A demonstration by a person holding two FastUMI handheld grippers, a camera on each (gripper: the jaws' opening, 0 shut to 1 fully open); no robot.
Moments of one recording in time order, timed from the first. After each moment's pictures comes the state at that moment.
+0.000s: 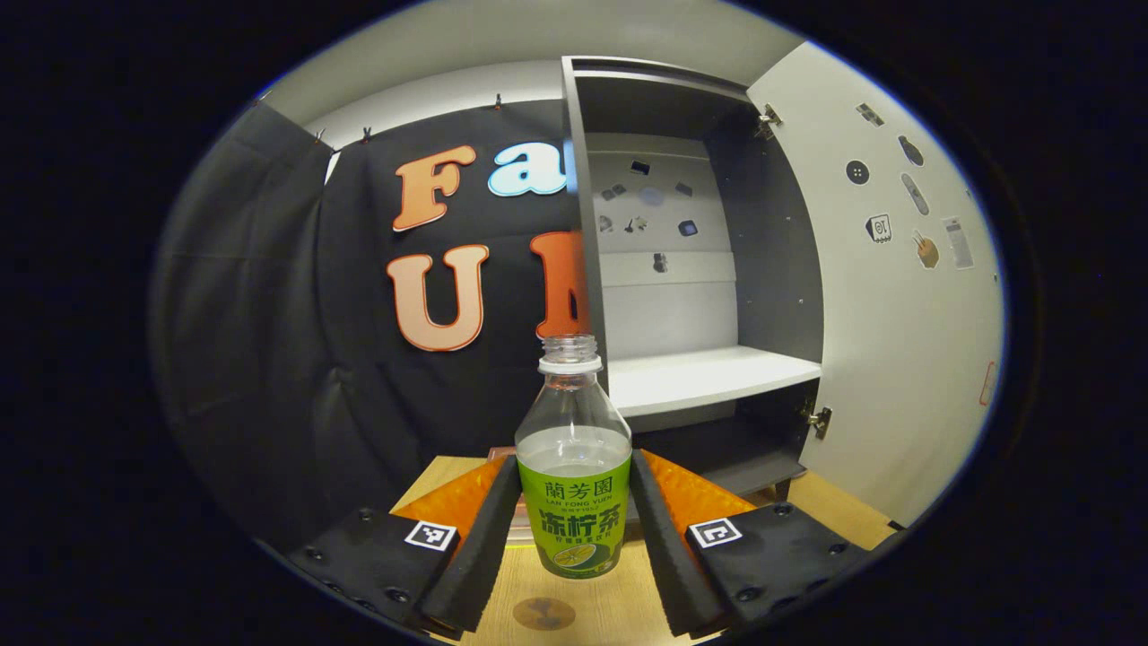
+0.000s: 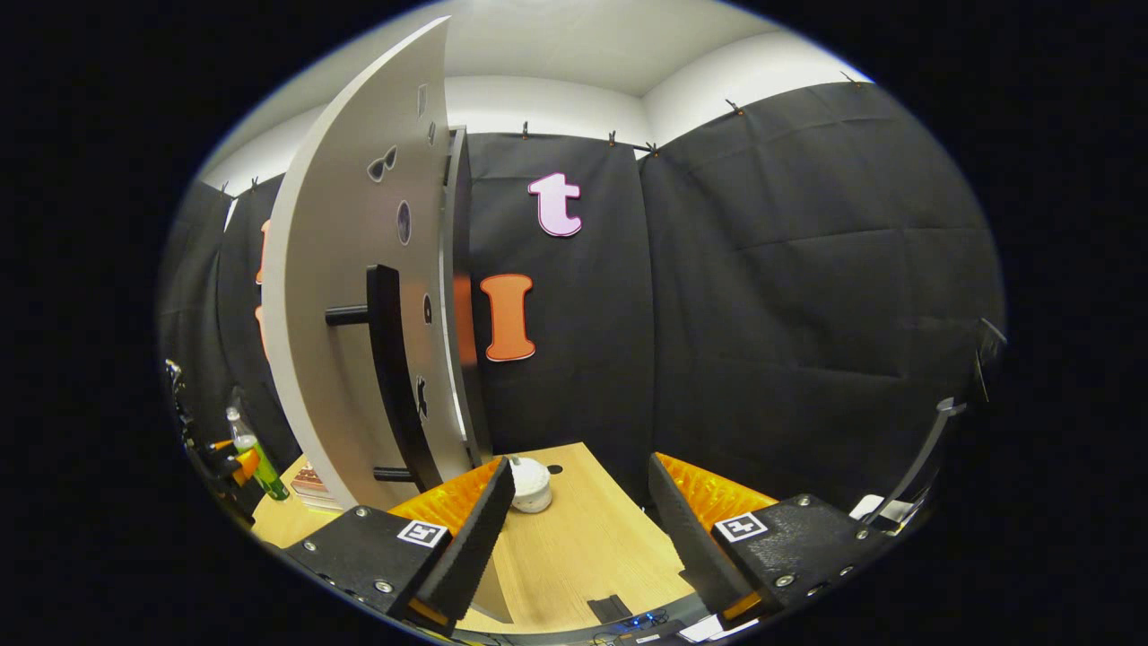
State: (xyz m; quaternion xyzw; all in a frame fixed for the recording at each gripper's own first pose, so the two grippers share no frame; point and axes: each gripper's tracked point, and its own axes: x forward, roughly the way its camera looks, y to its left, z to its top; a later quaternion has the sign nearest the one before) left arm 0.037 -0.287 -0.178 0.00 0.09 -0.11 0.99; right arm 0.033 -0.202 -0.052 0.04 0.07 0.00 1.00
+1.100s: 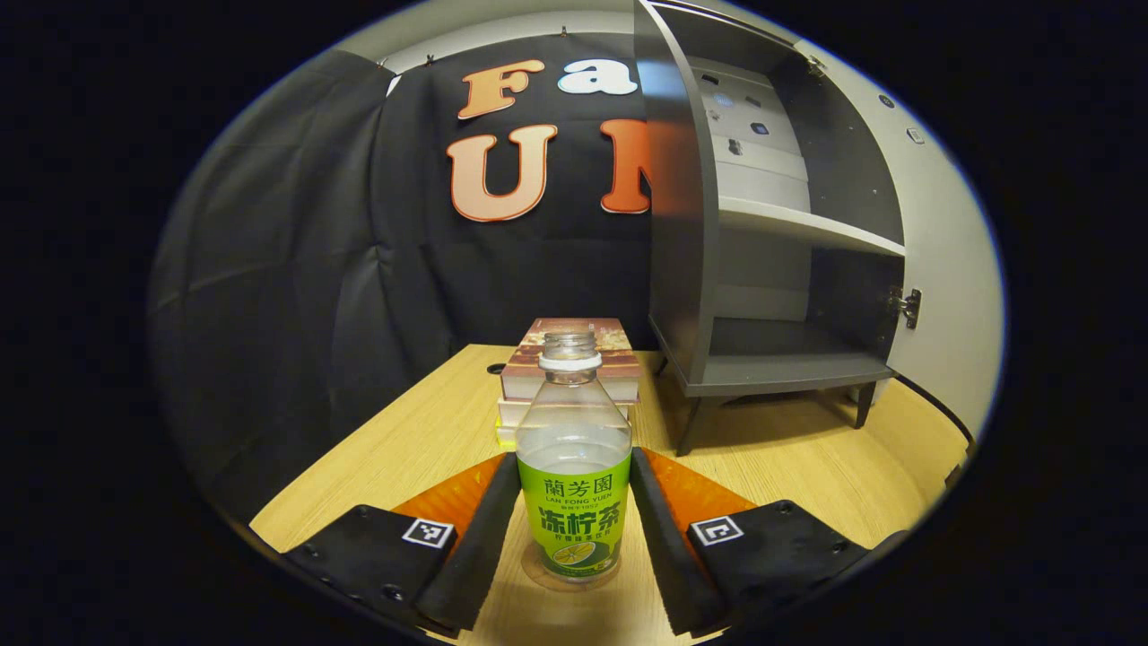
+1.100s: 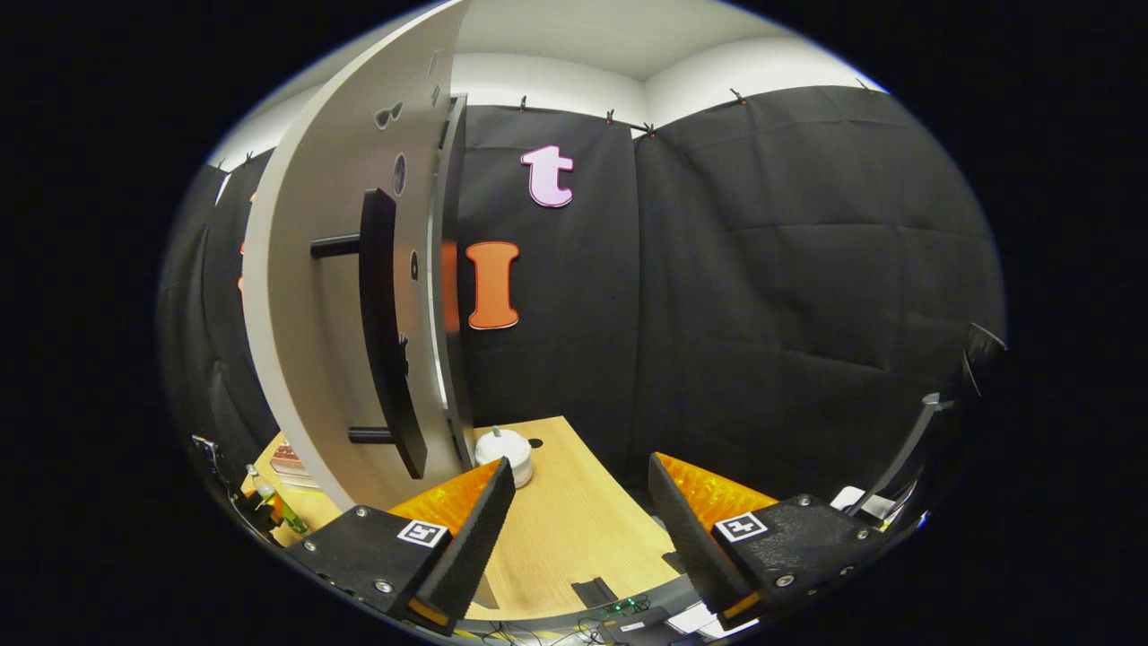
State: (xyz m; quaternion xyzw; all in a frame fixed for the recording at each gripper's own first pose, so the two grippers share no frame) left arm 0.036 -0.243 -0.386 -0.02 0.20 -0.03 0.98; right arm 0.032 -0.202 -0.077 0.02 0.12 -0.03 0.99
